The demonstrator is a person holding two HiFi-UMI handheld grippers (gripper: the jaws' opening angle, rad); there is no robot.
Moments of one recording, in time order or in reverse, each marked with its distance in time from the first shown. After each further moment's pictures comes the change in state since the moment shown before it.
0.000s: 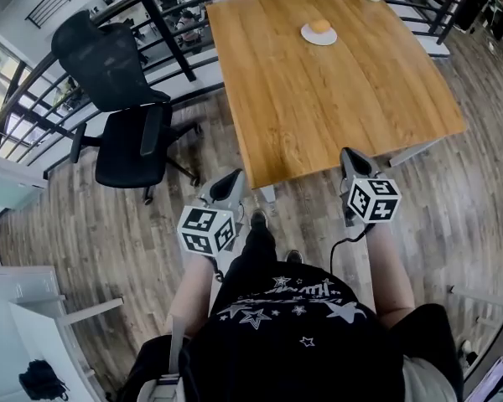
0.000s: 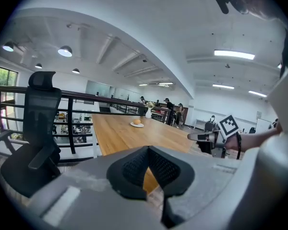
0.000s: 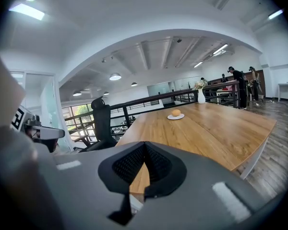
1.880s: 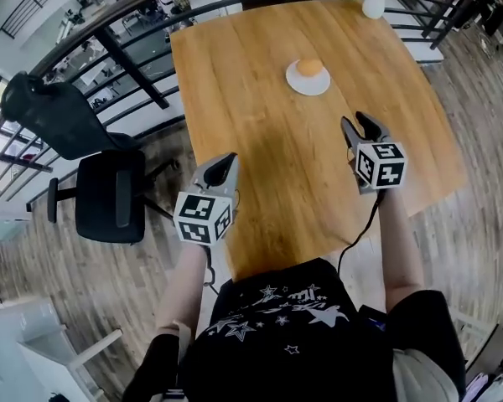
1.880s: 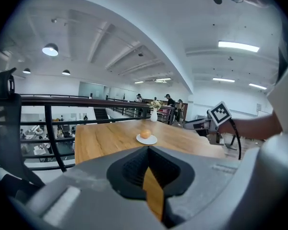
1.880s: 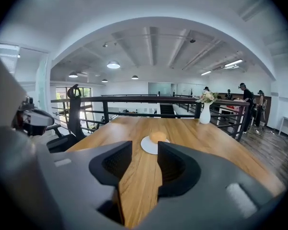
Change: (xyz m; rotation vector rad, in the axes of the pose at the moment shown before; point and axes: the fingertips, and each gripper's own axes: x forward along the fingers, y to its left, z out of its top) left arm 0.254 0.107 0.139 0.096 0.011 -0.030; right arm 0.236 -0.162 0.183 -0.218 0.034 -0.086
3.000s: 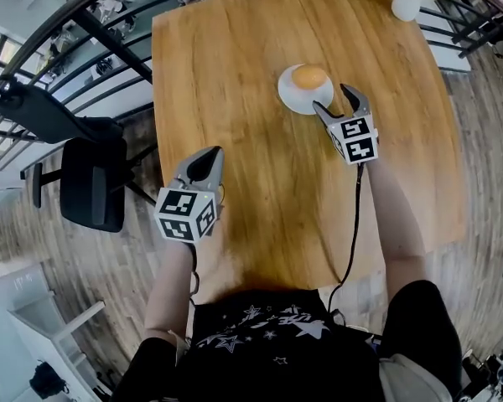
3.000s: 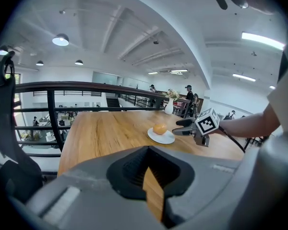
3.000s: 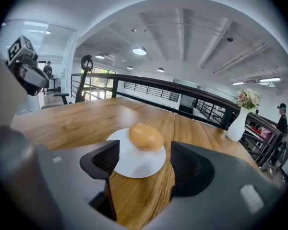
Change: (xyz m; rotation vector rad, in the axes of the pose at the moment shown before) left arm 0.130 0.042 -0.012 -0.114 0.105 0.144; right arm 0.218 -0.066 -0.029 -0.337 0.068 0.187
